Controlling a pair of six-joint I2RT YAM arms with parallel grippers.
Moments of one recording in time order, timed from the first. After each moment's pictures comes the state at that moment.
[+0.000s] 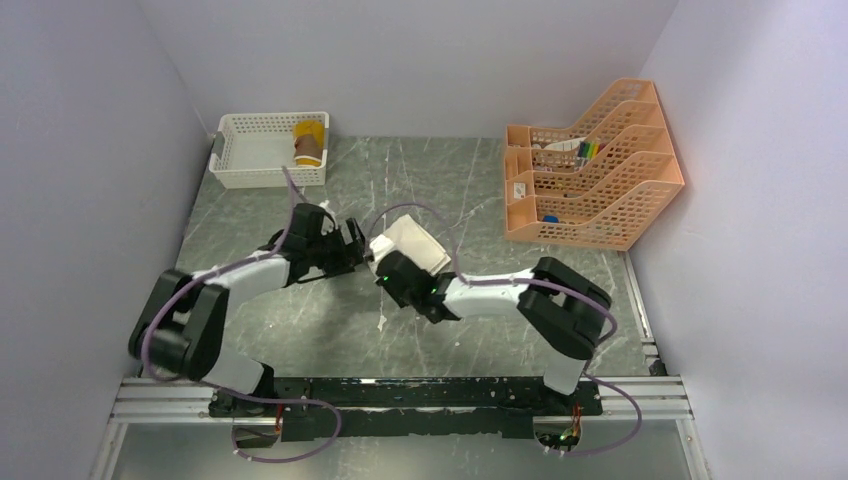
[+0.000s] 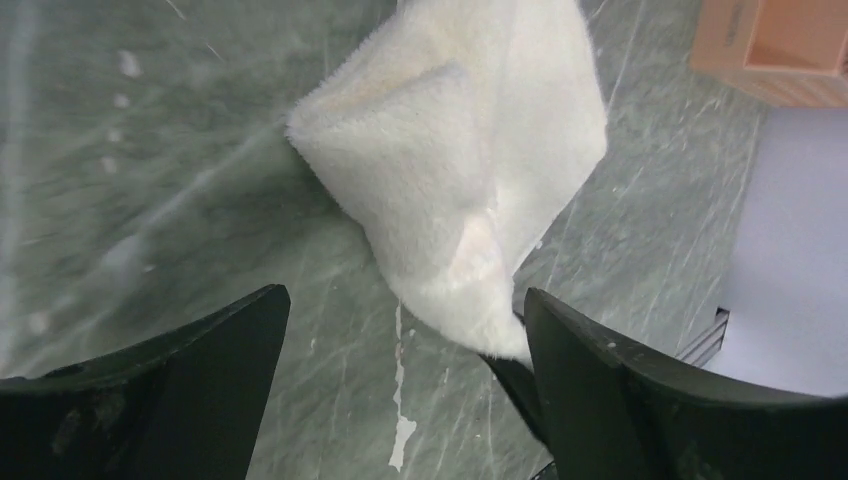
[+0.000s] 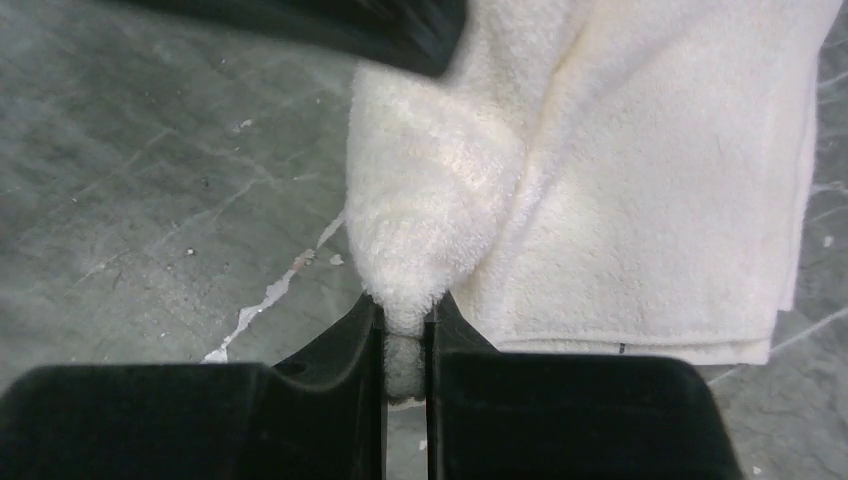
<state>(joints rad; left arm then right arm) -0.37 1.51 0.67 0.07 0.35 -0.71 1.08 1.78 0.92 0.08 0.38 0.07</state>
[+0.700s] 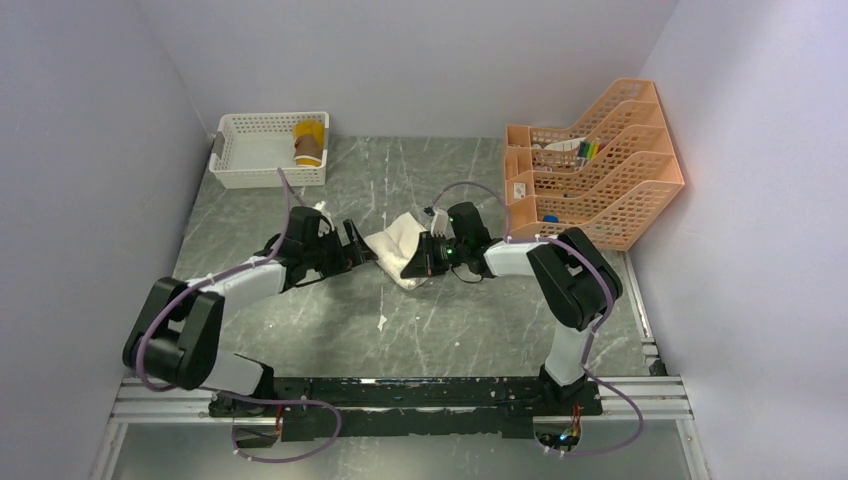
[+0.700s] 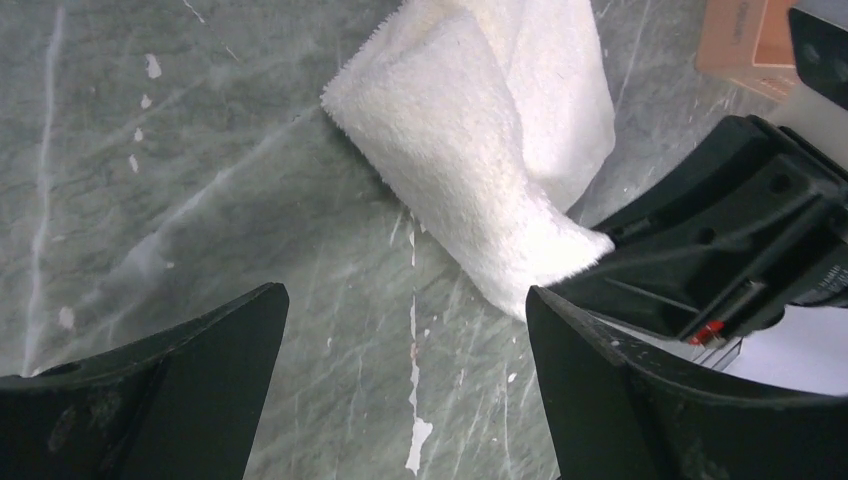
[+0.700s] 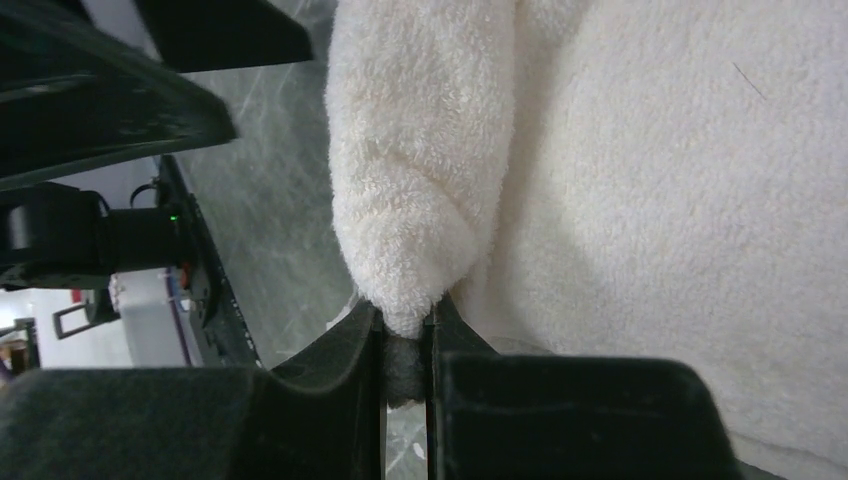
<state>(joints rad) -0.36 1.39 0.63 0.04 0.30 -0.67 0.55 1.84 0.85 0.28 -0.67 0.47</state>
